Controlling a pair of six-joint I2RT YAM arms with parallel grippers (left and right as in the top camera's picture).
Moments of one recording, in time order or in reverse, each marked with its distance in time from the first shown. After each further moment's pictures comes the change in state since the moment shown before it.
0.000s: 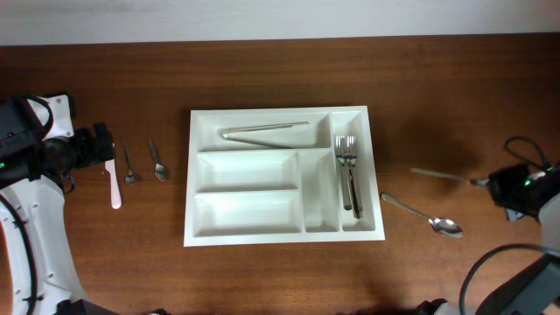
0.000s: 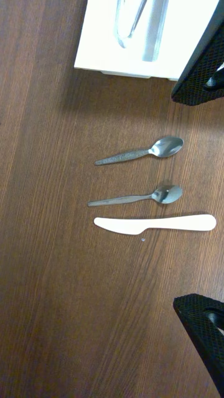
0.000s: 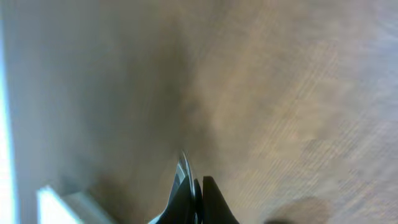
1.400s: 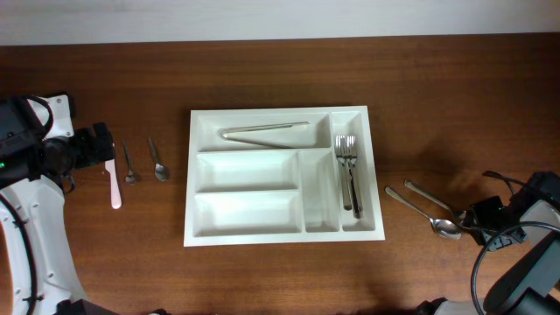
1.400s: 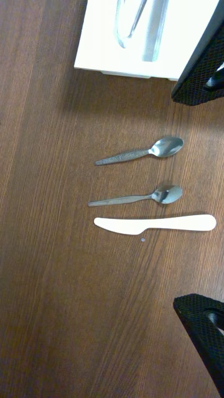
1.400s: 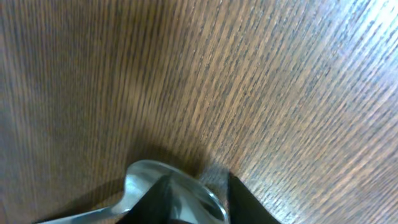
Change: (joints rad) left arm 0.000 0.000 0.000 0.000 0.000 0.000; right arm 0.003 0.101 -0.193 0.005 0.216 -0.005
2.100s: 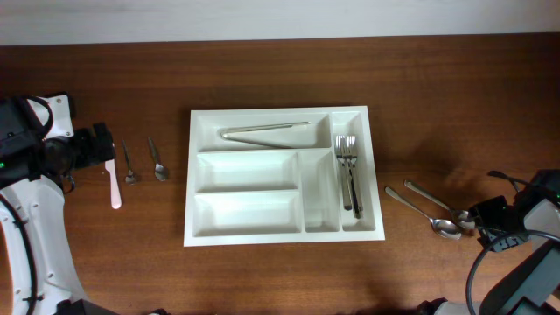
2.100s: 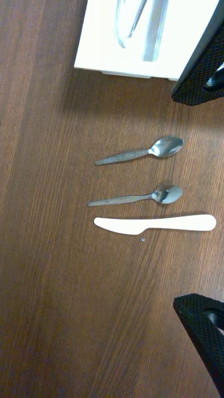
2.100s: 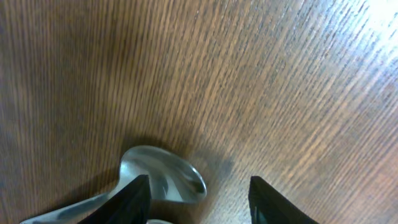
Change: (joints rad) left arm 0.000 0.000 0.000 0.000 0.000 0.000; right arm 0.000 -0.039 0.034 -0.083 0.053 0.002
